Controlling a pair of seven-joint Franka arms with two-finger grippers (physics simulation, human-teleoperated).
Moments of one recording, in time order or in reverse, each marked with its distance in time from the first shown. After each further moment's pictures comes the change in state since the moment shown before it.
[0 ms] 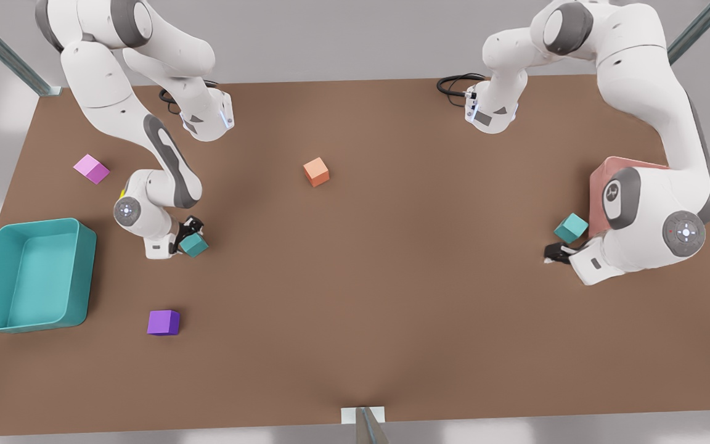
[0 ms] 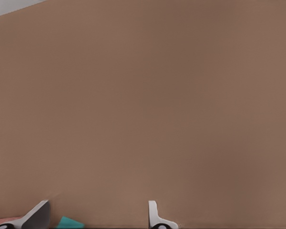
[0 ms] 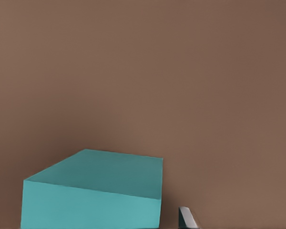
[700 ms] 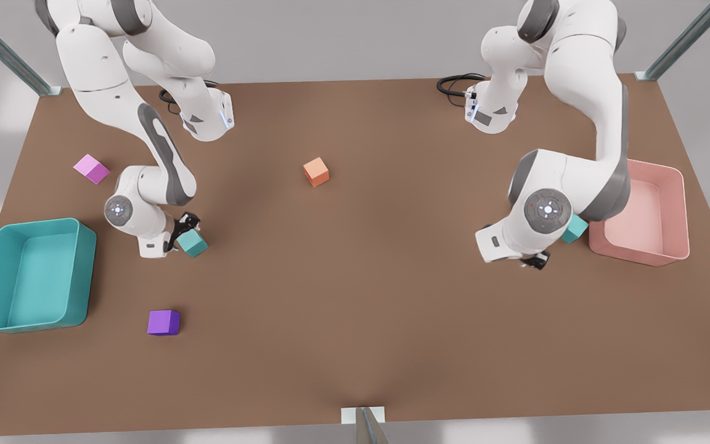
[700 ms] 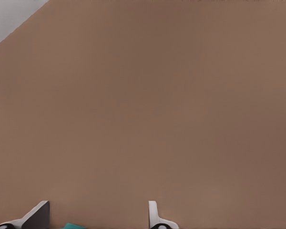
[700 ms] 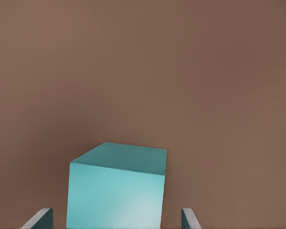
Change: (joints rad) left arm -0.295 -0.028 -0.007 -0.009 0.181 -0.025 -0.087; right arm -0.002 -0.073 0.003 0.029 0.000 -0.141 0.021
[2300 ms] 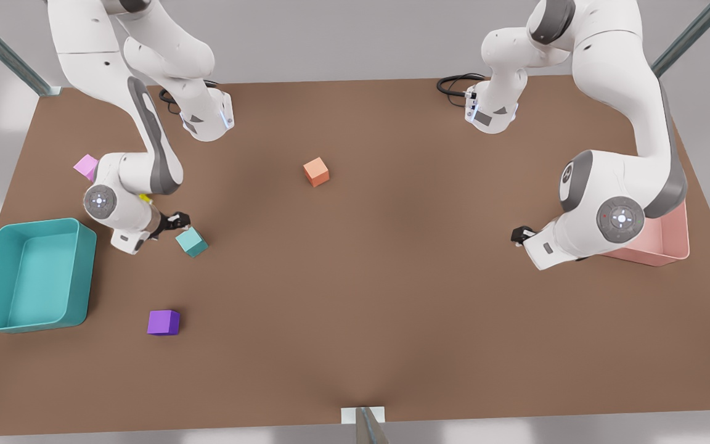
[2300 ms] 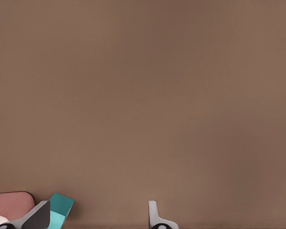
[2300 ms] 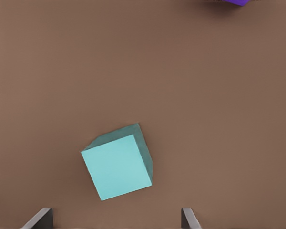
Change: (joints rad) left arm 0.120 -0.024 0.026 0.001 -0.118 -0.081 -0.049; right arm -0.051 -0.140 0.092 0.079 -0.082 -0.246 0.500
